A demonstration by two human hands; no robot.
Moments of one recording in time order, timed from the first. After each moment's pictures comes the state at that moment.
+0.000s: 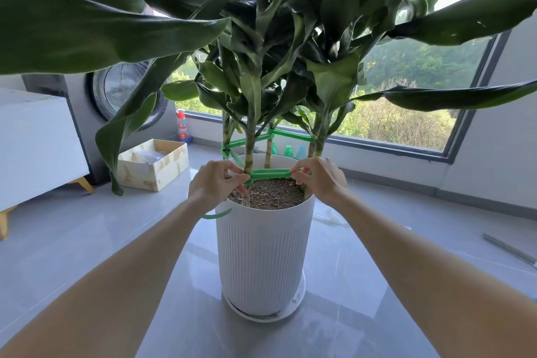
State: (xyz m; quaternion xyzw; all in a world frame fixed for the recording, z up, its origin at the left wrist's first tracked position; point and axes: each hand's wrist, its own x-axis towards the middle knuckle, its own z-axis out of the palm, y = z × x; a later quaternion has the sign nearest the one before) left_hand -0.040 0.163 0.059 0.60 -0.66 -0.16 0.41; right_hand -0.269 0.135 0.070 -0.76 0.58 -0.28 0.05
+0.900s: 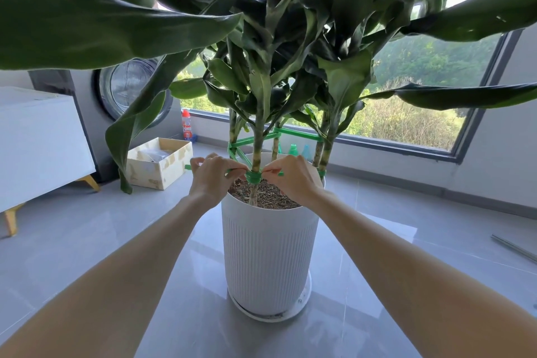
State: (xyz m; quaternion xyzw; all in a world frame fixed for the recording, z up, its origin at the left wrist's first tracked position) left_hand -0.025 0.153 0.057 0.61 -0.70 0.03 0.37; right_hand -0.210 0.146 0.074 -0.80 0.50 -0.31 0.07
